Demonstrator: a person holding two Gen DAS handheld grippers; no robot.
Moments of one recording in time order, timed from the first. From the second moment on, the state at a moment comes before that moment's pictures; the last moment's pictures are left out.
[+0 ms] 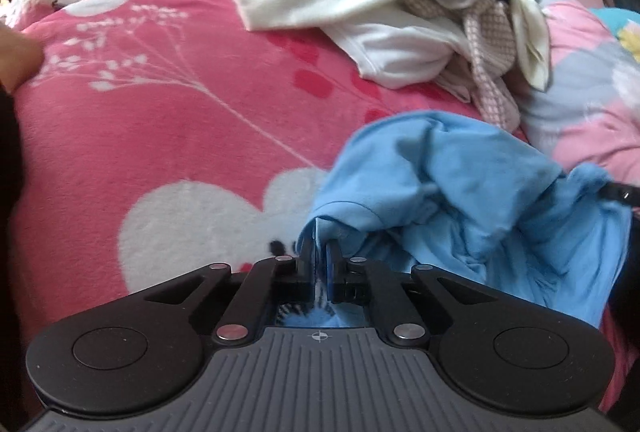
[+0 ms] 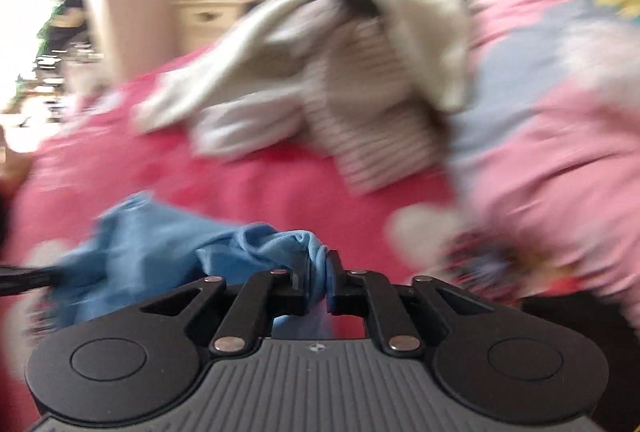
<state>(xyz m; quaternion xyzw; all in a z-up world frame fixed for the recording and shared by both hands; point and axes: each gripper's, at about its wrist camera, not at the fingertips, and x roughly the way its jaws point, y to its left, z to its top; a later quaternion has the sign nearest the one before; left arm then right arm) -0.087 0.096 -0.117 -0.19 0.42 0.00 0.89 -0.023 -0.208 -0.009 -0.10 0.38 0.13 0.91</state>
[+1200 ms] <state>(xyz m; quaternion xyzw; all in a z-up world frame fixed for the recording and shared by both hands) -0.076 0.047 -0.131 -0.11 0.45 -0.07 0.88 0.112 -0.203 0.003 0.04 0.32 0.24 0.92</state>
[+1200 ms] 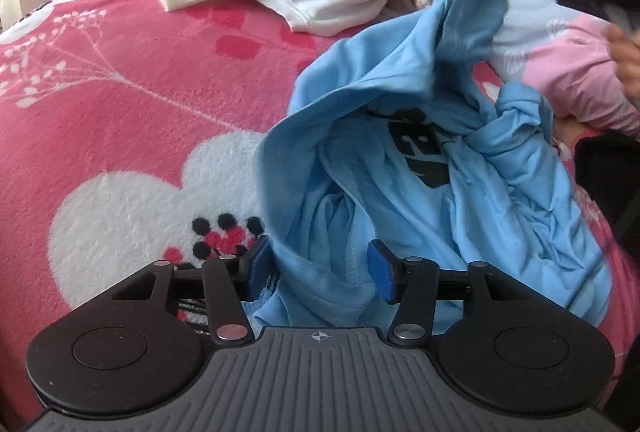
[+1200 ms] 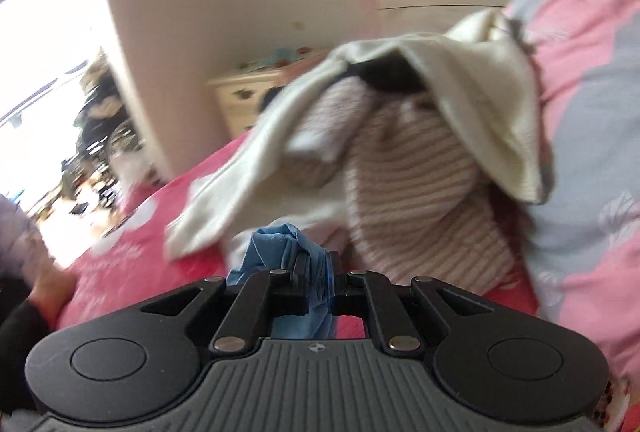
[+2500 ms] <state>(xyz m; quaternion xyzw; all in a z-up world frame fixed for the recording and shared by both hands) -0.072 0.098 -0.107 -0.13 0.42 -0.02 0.90 0.037 -0.142 -0.046 -0.34 0.28 0.46 0.77</state>
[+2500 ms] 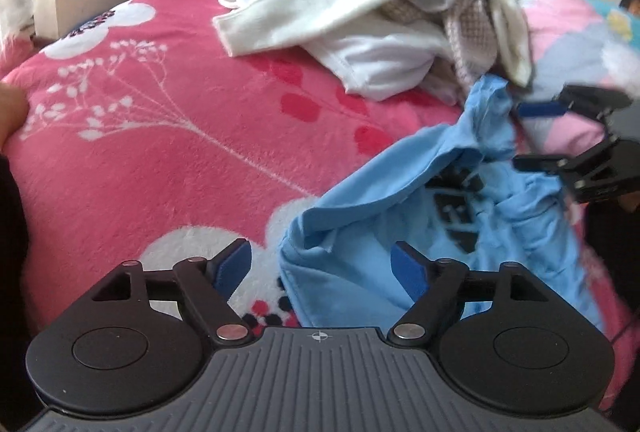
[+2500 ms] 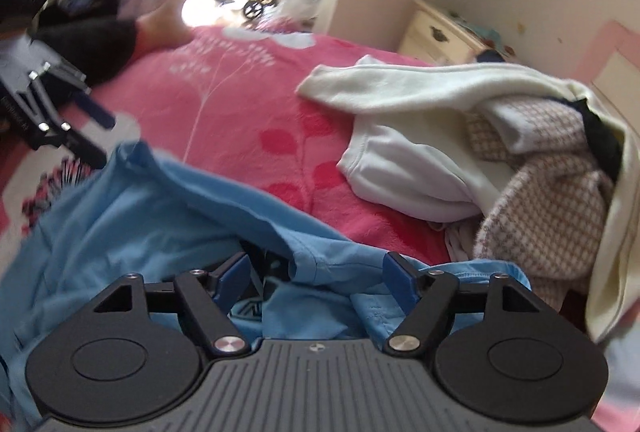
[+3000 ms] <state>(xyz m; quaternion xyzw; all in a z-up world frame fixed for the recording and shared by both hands) -0.056 0.068 -0.135 -0.01 0.43 0.01 0.90 0.029 -0.151 -0.052 -0.35 0.27 0.46 0.78</state>
